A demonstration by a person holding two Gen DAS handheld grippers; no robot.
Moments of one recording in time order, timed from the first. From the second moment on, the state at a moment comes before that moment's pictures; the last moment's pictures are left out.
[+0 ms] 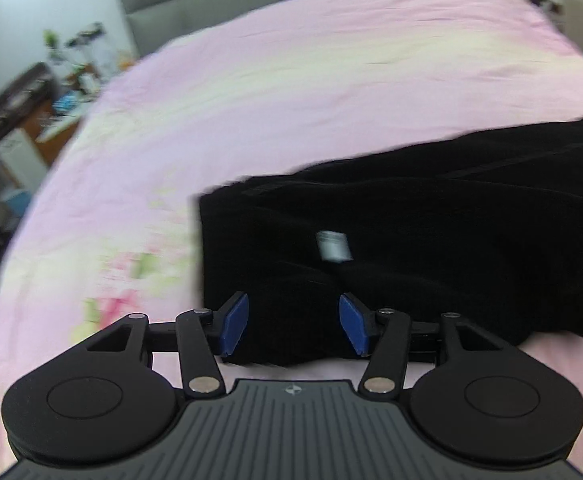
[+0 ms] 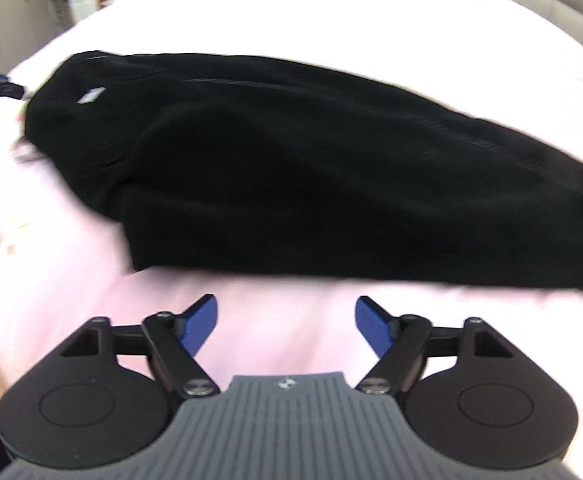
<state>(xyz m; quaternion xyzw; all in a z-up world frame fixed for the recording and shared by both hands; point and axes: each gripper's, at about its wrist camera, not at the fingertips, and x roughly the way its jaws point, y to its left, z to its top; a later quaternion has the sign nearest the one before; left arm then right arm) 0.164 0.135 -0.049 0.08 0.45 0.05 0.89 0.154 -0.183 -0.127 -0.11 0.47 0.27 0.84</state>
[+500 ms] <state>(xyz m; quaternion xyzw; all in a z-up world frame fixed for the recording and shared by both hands) 0.160 0.003 -0.110 0.08 0.46 -0.14 0.87 0.158 -0.130 -0.135 -0.12 0.42 0.32 0.84</state>
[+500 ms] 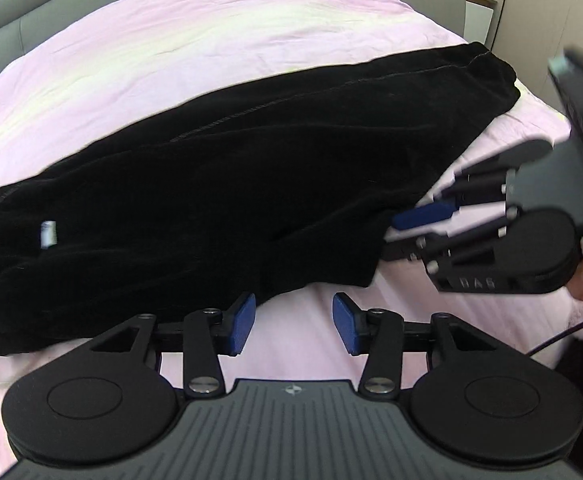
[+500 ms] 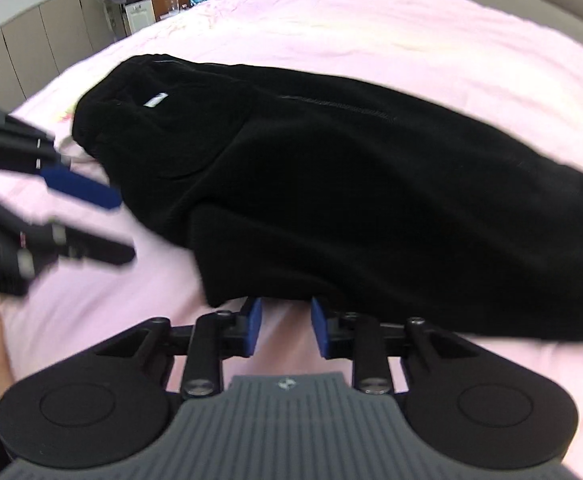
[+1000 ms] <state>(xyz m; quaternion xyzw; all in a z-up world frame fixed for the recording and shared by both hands) 0.214 -0.027 -0.137 -0.03 0.44 -0.04 0.90 0.168 -0.191 -0.138 -0.07 0.40 0.29 0.87</state>
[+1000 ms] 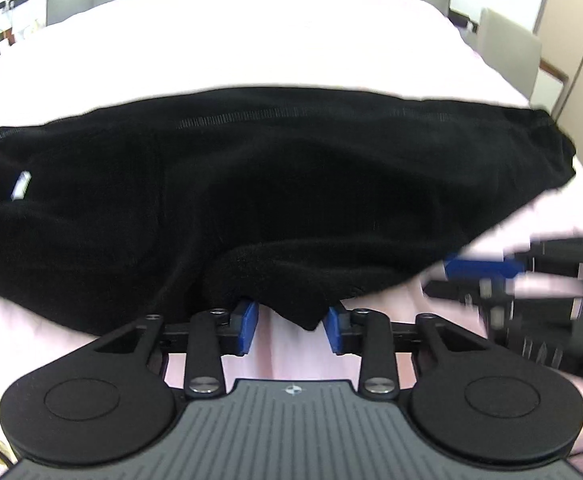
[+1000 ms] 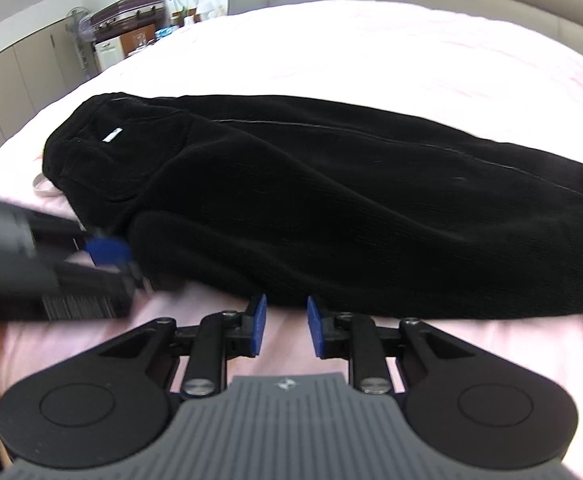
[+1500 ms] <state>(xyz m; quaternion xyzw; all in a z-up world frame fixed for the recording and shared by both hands) 0.272 -0.023 -0.080 -0.06 0.49 -0.04 0.87 0.193 -0.190 -0.148 -0.18 0.34 0.42 0.82</state>
